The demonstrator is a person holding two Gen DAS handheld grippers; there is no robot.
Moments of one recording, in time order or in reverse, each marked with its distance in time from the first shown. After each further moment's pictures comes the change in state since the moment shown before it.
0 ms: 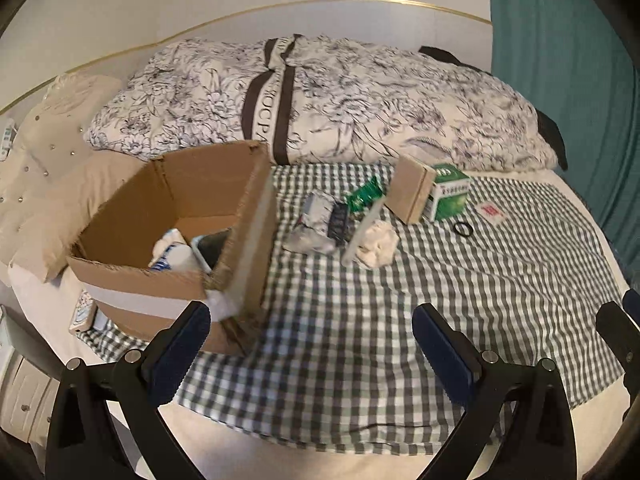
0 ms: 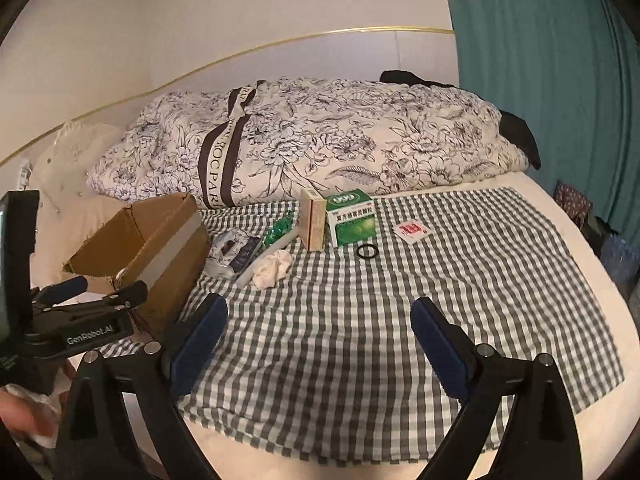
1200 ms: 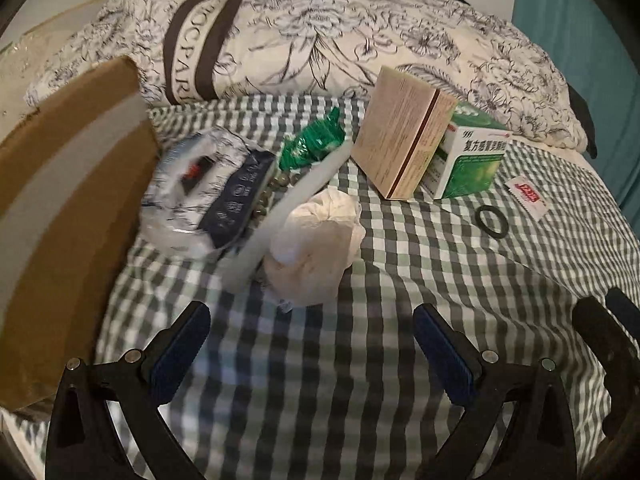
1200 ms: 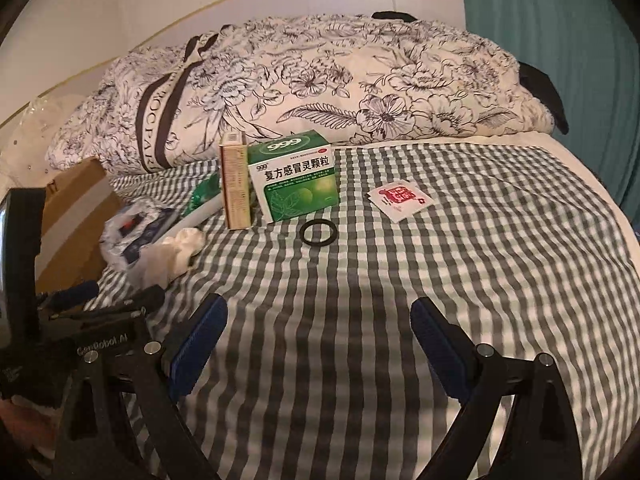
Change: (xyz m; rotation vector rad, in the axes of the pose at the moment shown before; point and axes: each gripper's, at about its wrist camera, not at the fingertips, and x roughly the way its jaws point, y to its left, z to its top) left arm 0.205 -0.085 0.026 -0.055 0.188 -0.050; right arm 0.198 -0.079 0.013 -0.019 0.159 -0.012
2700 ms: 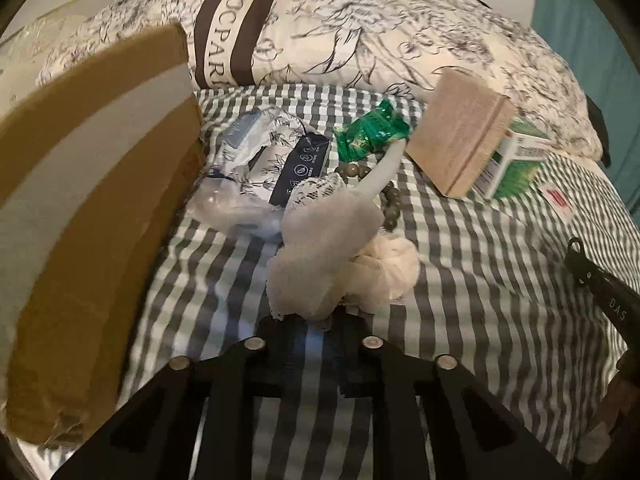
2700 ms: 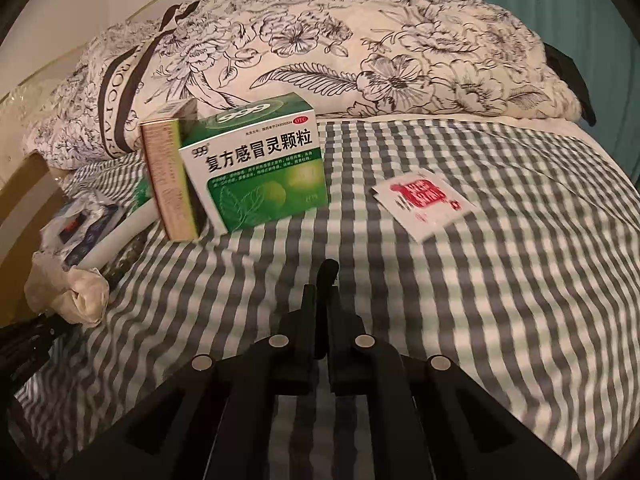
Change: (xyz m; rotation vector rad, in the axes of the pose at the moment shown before) left arm -0.007 0.042 -0.012 -0.027 -0.002 0.025; right arm 0.080 -0.012 0.017 -0.005 0.085 -0.016
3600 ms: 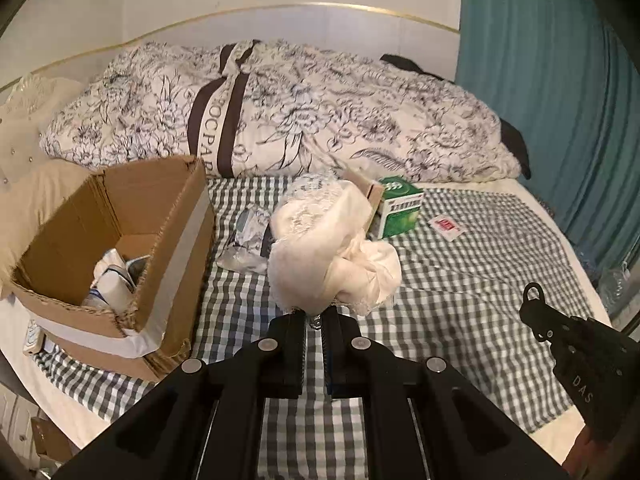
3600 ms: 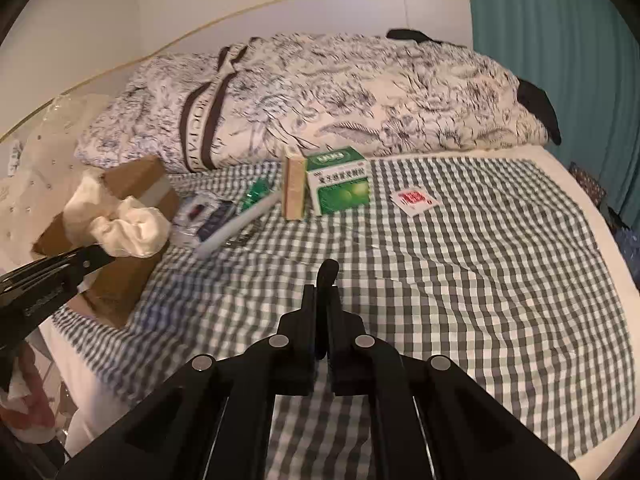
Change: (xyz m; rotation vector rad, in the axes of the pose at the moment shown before) left arm -0.185 0.008 -0.023 0.096 -0.221 -0.136; right arm -0.201 0.060 -0.058 -0.019 -0.121 0.054
